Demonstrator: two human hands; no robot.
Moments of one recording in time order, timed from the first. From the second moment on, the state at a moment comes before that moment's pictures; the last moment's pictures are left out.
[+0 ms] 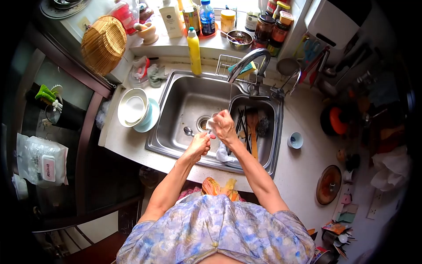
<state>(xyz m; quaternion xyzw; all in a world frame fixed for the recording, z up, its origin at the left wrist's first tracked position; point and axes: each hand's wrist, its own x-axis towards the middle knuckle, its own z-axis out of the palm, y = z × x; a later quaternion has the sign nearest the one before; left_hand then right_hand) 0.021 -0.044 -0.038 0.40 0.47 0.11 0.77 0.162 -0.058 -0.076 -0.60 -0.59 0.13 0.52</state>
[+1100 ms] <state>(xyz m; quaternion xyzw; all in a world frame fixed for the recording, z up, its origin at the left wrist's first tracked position) 0.028 -0.050 -0.046 0.55 0.42 0.27 0.66 0.179 -0.045 -0.055 -0.62 -0.51 0.09 0.59</state>
